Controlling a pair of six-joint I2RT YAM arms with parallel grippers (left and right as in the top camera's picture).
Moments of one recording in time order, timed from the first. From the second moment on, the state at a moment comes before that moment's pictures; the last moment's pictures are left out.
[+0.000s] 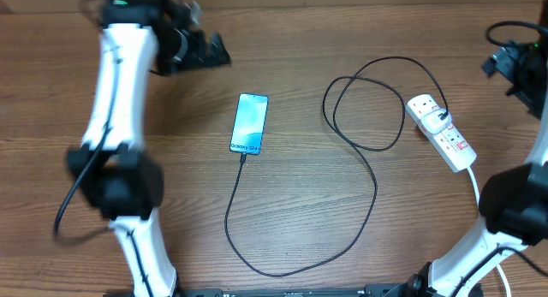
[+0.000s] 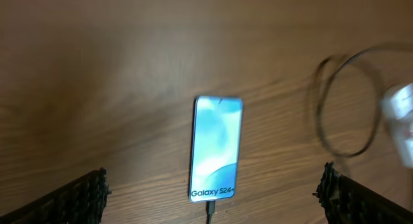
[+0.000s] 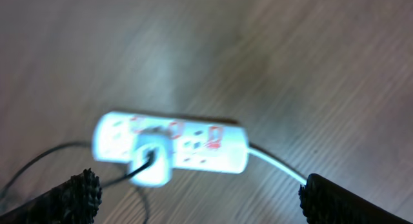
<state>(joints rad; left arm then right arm) -0.02 2.14 2.26 -1.34 0.37 -0.08 -0.39 2.03 2.17 -1.53 0.17 0.55</state>
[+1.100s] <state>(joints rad) -0.03 0.94 1.10 -0.89 0.20 -0.27 -0.47 2.30 2.04 -1.46 0.05 0.44</state>
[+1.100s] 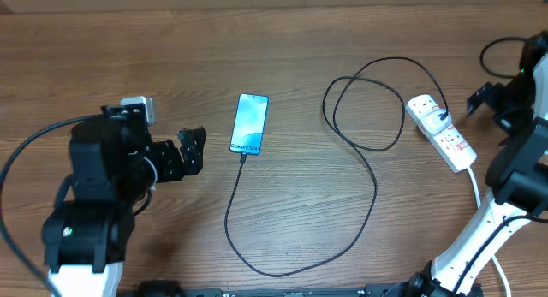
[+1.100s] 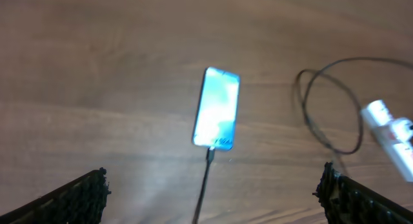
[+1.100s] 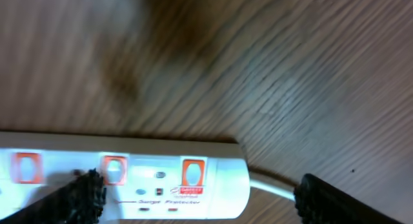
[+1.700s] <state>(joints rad) -0.03 1.13 1.09 -0.92 0.19 -0.29 -0.48 2.30 1.88 -1.32 -0.05 0.30</state>
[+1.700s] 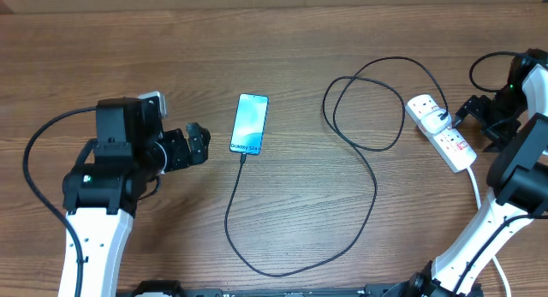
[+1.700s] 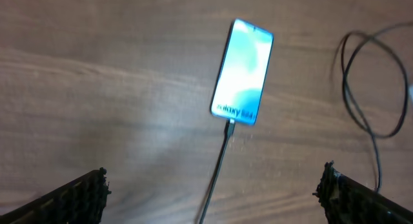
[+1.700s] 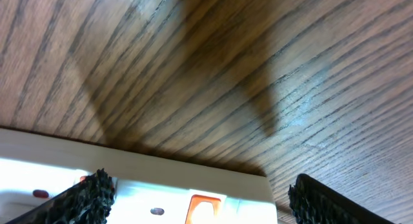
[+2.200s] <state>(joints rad) -0.03 0.89 1.09 -0.92 0.23 -0.22 -0.48 2.30 1.88 -1.38 -0.12 0.27</state>
